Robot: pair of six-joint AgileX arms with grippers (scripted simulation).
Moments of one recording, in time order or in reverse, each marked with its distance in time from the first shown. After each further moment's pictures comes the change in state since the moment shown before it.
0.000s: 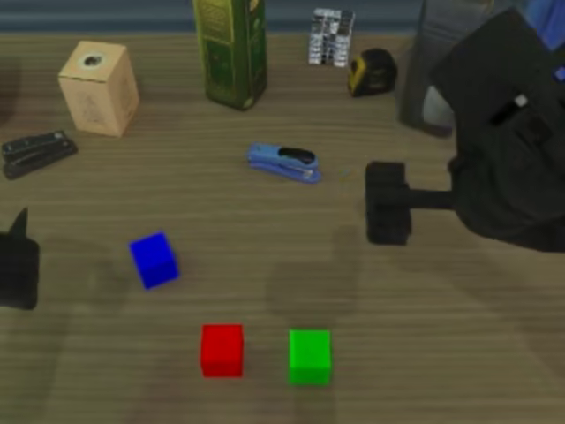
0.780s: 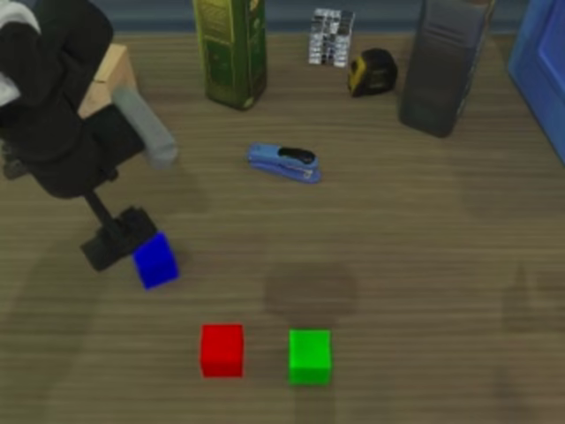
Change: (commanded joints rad) left arm -0.217 1.164 0.819 -0.637 0.006 0.453; right arm -0.545 -1.195 -0.989 0.672 -0.036 -0.549
